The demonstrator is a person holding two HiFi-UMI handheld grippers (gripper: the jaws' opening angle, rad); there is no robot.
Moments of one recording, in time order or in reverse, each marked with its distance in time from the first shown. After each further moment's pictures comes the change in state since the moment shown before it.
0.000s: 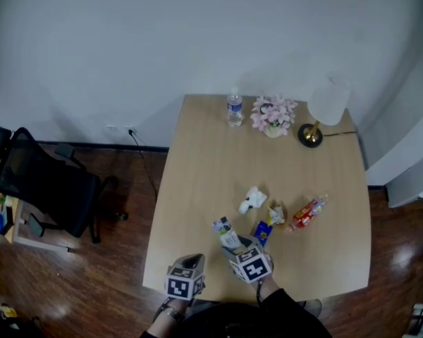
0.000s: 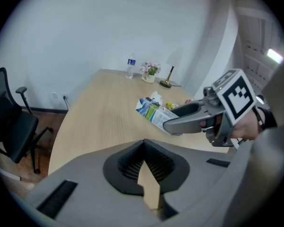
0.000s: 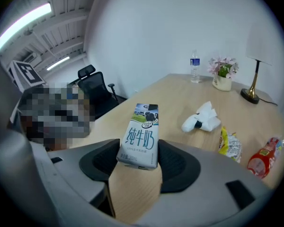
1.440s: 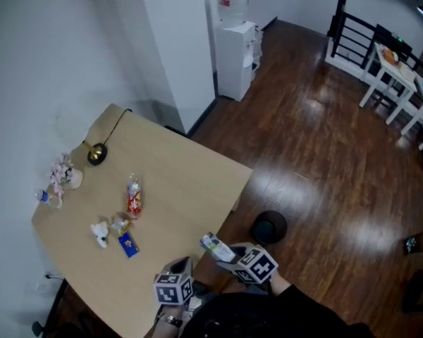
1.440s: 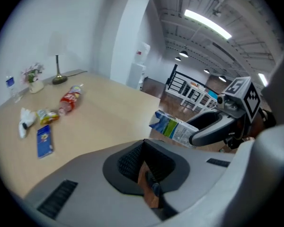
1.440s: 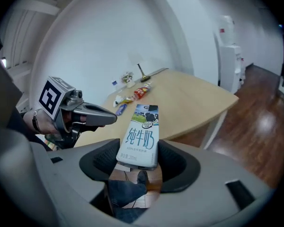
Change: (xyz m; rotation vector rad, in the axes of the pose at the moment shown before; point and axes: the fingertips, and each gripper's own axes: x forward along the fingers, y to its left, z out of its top) left arm 0.028 -0.343 -0.107 0.737 0.191 -0.567; right arm -0.281 -0.007 -0.320 0.734 -0.291 -0.378
